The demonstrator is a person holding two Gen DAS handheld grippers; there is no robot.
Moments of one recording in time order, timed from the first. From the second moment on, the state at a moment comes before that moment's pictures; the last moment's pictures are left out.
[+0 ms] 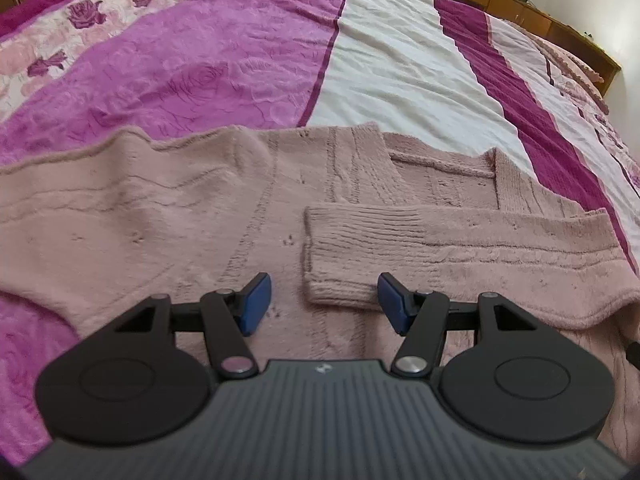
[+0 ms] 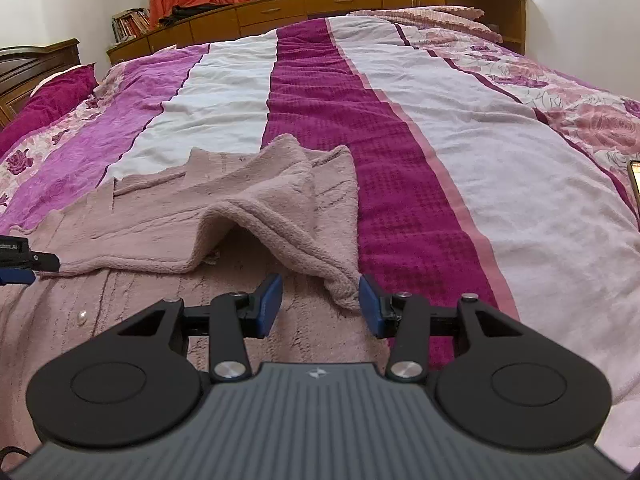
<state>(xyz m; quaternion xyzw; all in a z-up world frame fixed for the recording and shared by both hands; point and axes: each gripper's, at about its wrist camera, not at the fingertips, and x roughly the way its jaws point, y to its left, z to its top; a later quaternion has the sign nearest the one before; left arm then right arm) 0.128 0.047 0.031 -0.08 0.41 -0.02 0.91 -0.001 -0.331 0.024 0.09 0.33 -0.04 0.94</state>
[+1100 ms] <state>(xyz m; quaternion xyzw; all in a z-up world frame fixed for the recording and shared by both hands) 0.112 0.056 0.033 -0.03 0.38 0.01 0.92 0.006 -0.324 0.018 0.01 0.34 -0.04 0.94</state>
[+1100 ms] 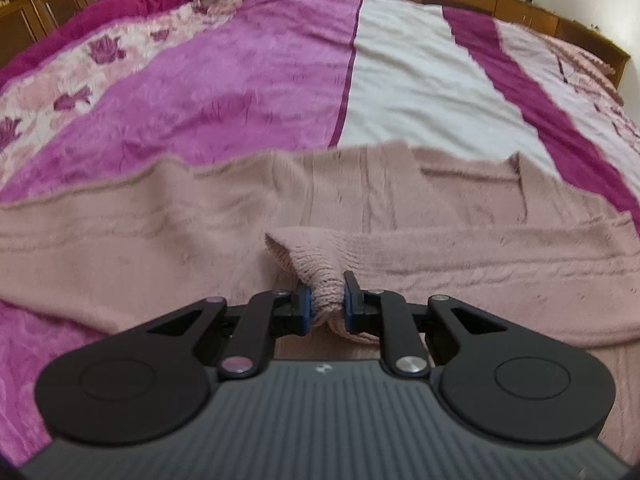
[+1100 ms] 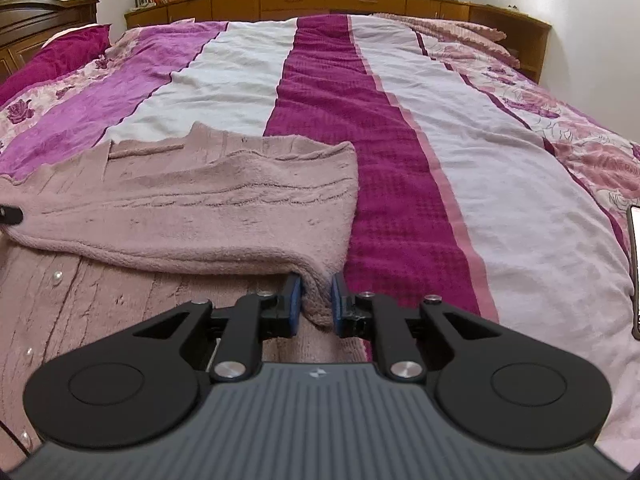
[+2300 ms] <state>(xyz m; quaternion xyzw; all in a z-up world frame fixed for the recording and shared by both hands) 0.119 0.085 0.031 -0.11 0.36 -0.01 0.92 0.145 -0.390 0.000 0.19 0.34 -0.01 0.92</state>
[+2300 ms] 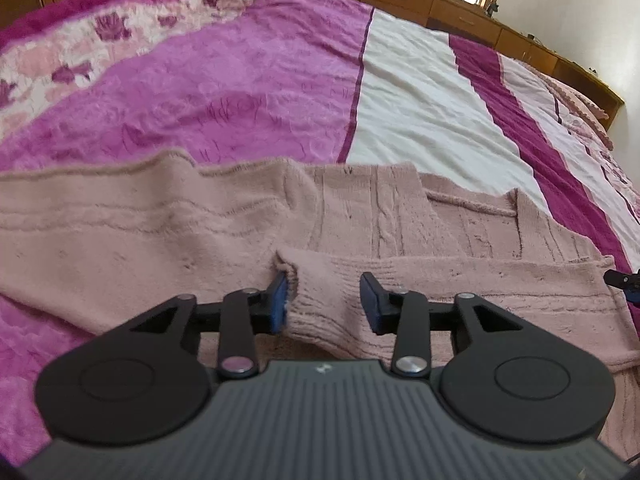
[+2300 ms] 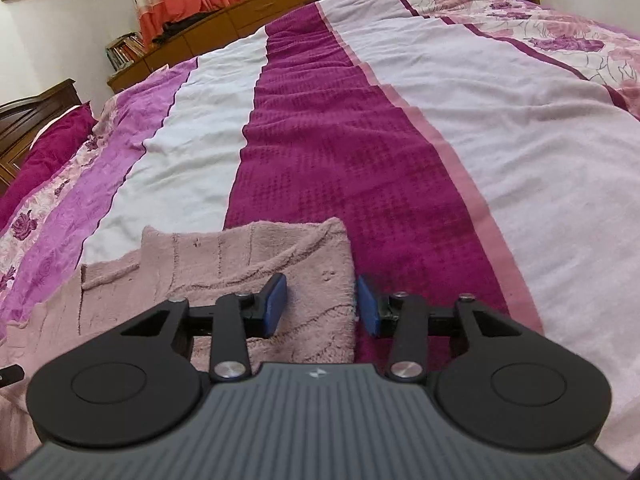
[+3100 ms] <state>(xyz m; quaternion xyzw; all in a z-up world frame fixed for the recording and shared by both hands) 0.112 0.105 0.020 -0.04 0.31 0.04 0.95 0.121 -0.403 0.006 0.16 0.31 -0.02 0.94</state>
